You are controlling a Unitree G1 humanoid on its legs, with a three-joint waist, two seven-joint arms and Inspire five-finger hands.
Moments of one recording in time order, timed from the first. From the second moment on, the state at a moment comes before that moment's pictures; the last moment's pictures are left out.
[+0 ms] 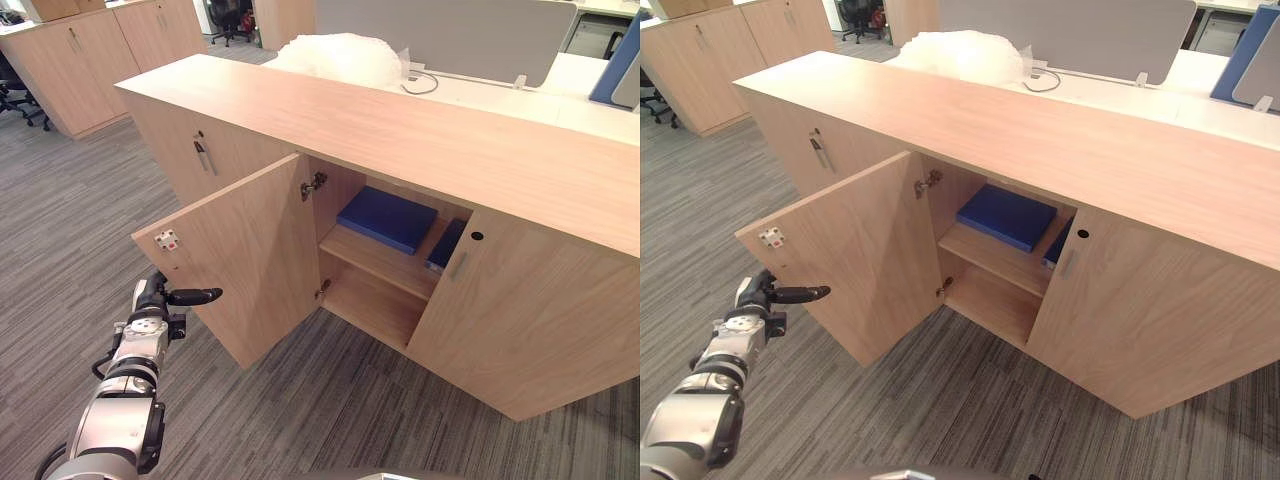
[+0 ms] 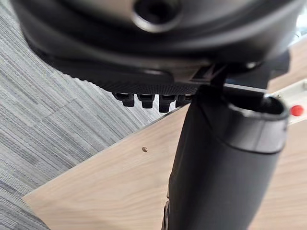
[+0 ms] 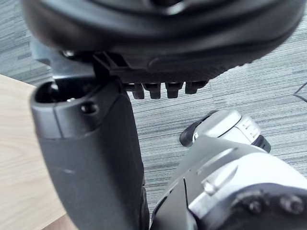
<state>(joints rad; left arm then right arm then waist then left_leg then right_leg) -0.52 0.54 0.05 1.13 -0.17 0.01 0.07 0.17 -0.05 -0.61 1.17 0.12 0.06 -0.04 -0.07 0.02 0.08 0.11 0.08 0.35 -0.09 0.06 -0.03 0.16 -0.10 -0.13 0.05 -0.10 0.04</state>
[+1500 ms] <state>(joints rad) -0.19 0.62 -0.66 -0.22 0.64 -0.36 0.20 0.18 -0.09 -0.56 1.22 0.08 0.03 -0.10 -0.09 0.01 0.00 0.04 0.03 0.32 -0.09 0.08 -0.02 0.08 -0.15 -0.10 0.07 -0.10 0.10</state>
